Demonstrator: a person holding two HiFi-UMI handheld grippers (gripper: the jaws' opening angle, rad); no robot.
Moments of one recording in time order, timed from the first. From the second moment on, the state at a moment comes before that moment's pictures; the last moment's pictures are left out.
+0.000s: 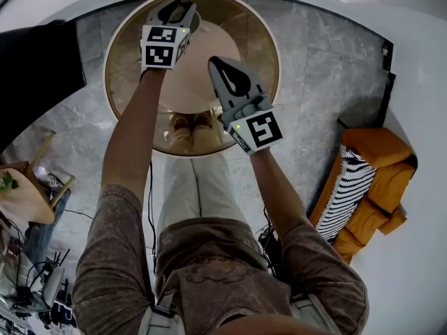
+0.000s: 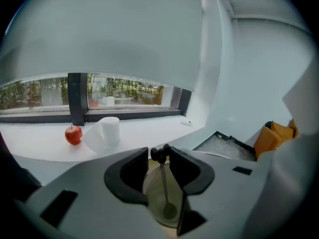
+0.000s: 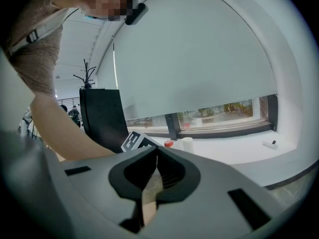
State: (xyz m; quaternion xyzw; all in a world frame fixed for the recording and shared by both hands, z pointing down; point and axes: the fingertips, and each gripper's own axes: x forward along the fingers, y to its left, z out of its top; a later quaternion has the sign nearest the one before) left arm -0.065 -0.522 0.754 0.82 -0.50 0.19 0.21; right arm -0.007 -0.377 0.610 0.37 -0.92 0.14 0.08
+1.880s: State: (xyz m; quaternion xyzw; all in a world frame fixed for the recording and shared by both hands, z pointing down) left arm -0.063 -0.420 0.507 0.85 -0.50 0.11 0.12; right arm 0.017 -0.327 0.476 0.40 -0.90 0.14 0.08
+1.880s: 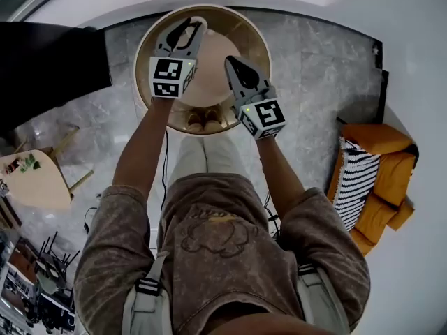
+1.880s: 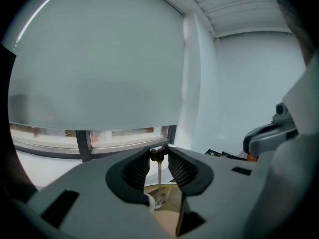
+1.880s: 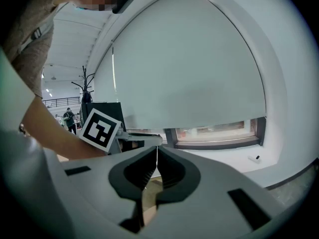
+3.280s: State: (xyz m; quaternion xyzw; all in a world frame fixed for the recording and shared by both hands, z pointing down) left arm -0.074 -0.241 0.286 0.86 -0.50 0.03 0.07; right arm 0.004 -0.211 0.302 0.35 -0.93 0.12 0.02
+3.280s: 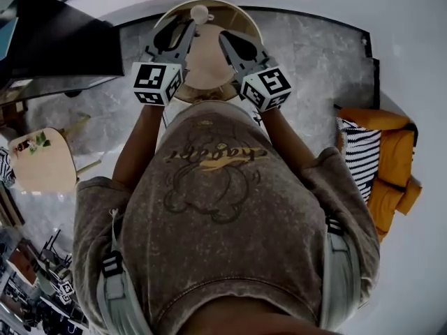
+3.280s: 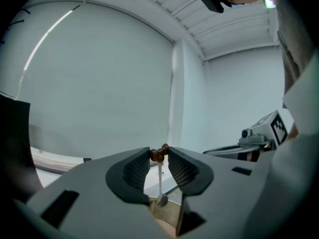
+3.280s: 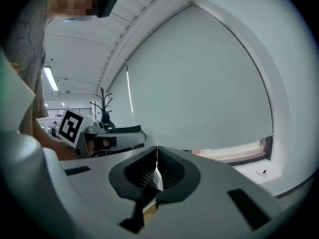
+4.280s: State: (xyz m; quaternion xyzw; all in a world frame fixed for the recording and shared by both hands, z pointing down) left arm -0.088 -0.186 0.268 0.86 -0.51 0.02 0.07; right arm 0.034 -0.198 0.283 0.38 -0.92 0.11 0.00
